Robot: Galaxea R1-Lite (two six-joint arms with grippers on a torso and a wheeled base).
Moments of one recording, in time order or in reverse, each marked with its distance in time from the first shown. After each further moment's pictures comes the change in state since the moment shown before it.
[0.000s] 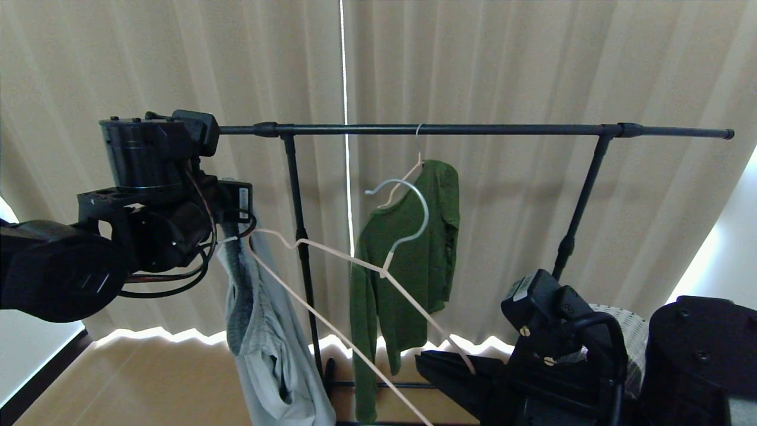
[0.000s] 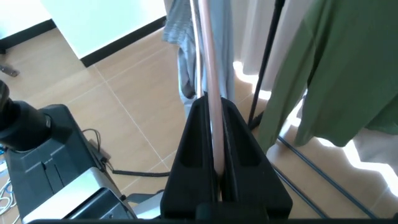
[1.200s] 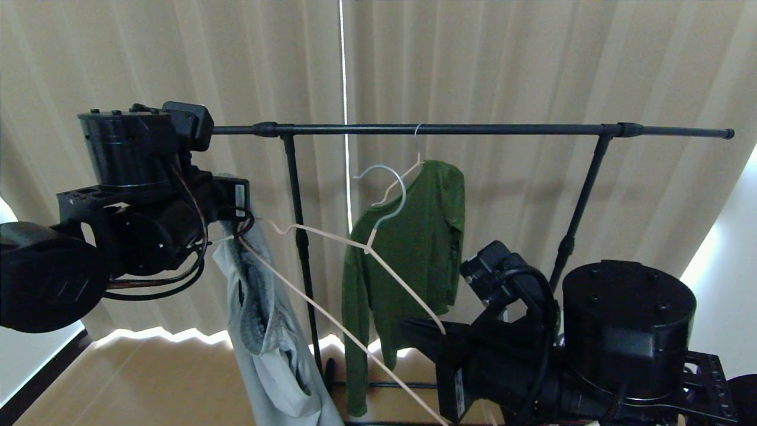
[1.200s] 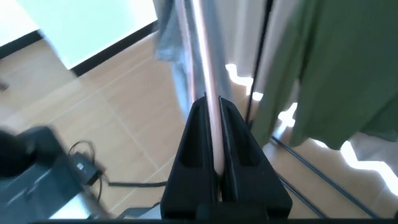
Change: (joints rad) left arm -0.023 -0.048 0.021 0.000 0.002 0.004; right arm -0.070 0.130 -0.118 -0.001 -0.005 0.028
